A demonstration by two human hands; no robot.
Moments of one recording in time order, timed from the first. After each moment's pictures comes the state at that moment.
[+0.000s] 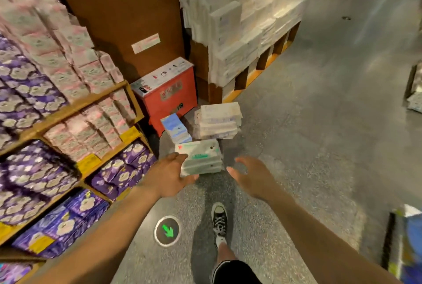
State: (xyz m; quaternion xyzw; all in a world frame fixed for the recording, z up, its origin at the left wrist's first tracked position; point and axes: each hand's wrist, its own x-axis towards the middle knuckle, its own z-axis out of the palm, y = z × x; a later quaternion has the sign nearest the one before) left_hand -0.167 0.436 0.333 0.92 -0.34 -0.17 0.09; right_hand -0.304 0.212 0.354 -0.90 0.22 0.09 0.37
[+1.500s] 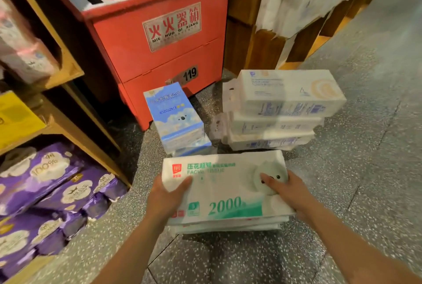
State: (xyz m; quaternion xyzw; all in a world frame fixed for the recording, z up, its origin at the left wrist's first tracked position) left_hand 0.295 0.338 -0.399 0.81 0.14 -0.24 0.51; right_hand 0.194 0.038 -0.381 -0.71 0.38 0.06 0.59
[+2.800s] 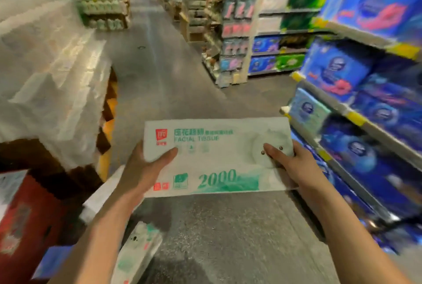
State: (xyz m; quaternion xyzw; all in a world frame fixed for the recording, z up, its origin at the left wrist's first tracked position) left_hand 0.001 0.258 0.471 0.59 -0.46 -0.43 0.51; right_hand -0.329 0.219 0.479 -0.51 0.59 -0.45 0.44
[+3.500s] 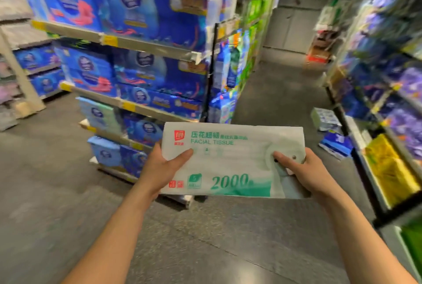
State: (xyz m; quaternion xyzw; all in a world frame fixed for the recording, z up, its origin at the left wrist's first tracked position) left_hand -0.639 0.337 0.472 0.32 -0.64 -0.65 0.27; right_hand -0.846 0.590 0.512 -0.27 0.78 -0.54 0.17
